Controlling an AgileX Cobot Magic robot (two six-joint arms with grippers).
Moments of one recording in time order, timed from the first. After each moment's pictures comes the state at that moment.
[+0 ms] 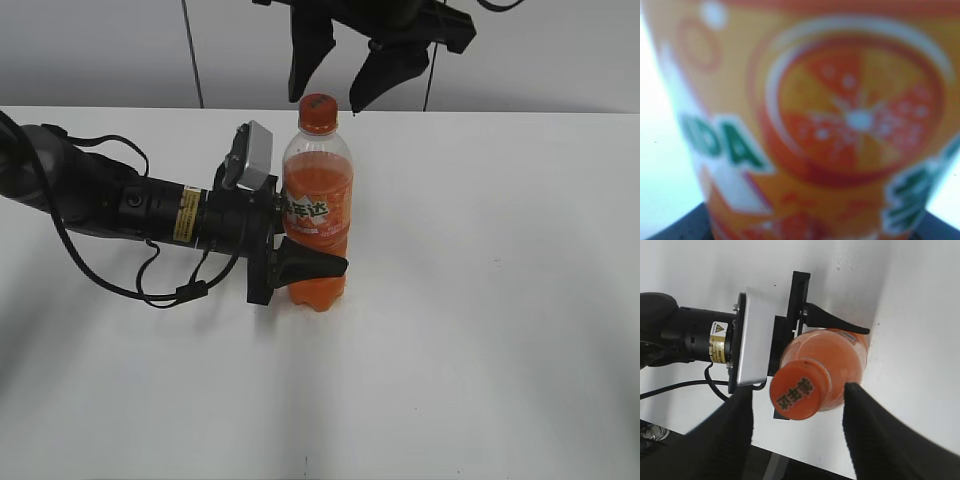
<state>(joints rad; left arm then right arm) -0.32 2.27 -1.21 1.50 -1.10 -0.65 0.64 1.91 -1.88 0.18 1.22 0.41</state>
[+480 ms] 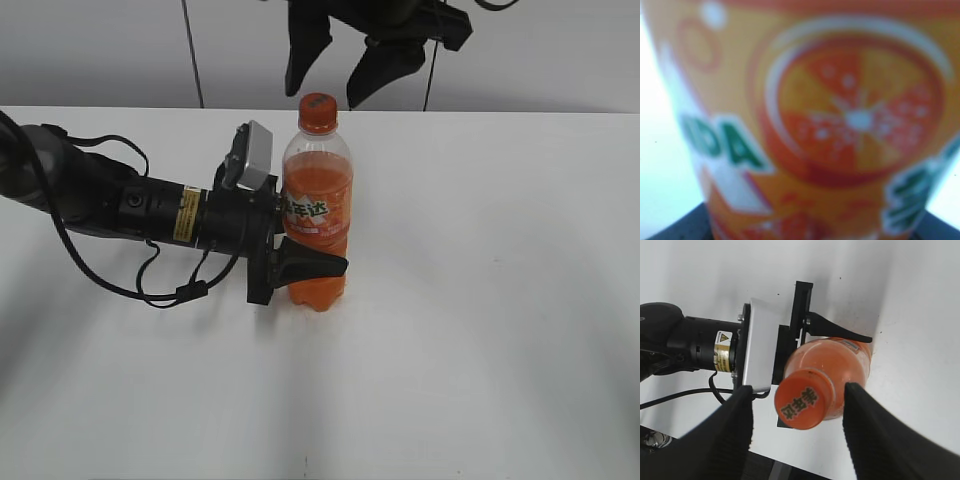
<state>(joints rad) -0.32 2.27 -1.21 1.50 -1.10 -0.65 0.64 1.91 -1.88 0.18 1.20 0.42</state>
